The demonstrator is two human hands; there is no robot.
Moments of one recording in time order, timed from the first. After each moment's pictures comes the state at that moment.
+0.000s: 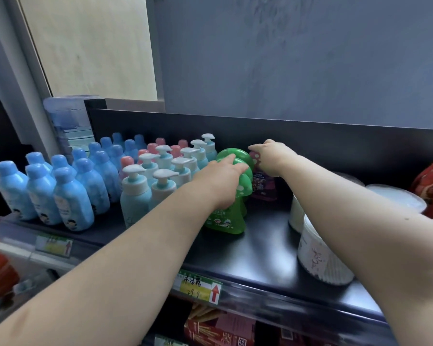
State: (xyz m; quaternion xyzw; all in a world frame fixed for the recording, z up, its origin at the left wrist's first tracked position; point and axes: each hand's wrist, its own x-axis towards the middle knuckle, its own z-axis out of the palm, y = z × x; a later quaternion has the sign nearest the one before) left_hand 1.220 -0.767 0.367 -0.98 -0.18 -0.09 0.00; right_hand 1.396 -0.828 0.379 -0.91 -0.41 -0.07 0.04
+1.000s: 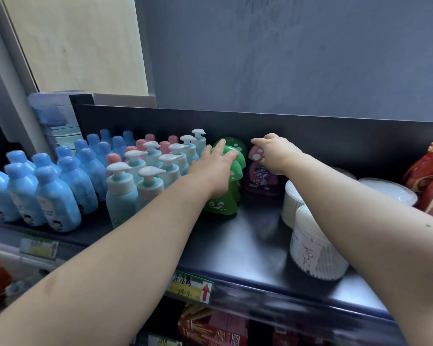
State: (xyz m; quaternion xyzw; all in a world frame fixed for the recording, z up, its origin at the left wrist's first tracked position) left_hand 1.254 -0.749 0.355 -0.97 -0.21 -0.11 -0.02; right_hand 1.408 -0.851 0.373 -0.91 -0.41 -0.10 0.06
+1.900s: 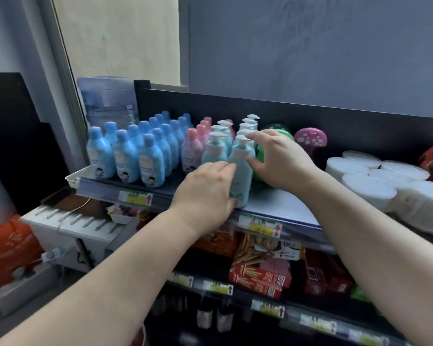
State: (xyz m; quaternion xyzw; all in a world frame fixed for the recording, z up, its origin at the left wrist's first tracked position) left_hand 0.990 -0.763 0.345 -0.96 -0.15 -0.22 -0.03; right_hand 1.138 -0.852 0.380 -0.83 -0.49 -0.19 0.18
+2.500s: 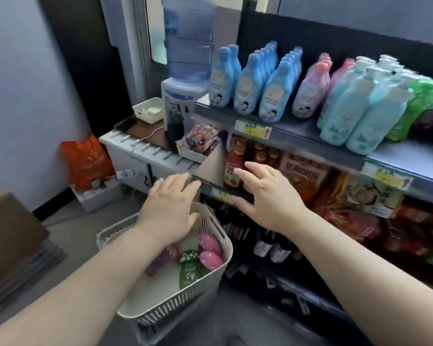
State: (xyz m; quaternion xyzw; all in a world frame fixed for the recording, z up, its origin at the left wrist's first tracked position) left_hand 0.717 -0.626 0.193 -0.94 -0.32 -0.08 -0.03; right_hand 0.894 -0.742 0.226 -0.79 -0.61 -0.07 0.05
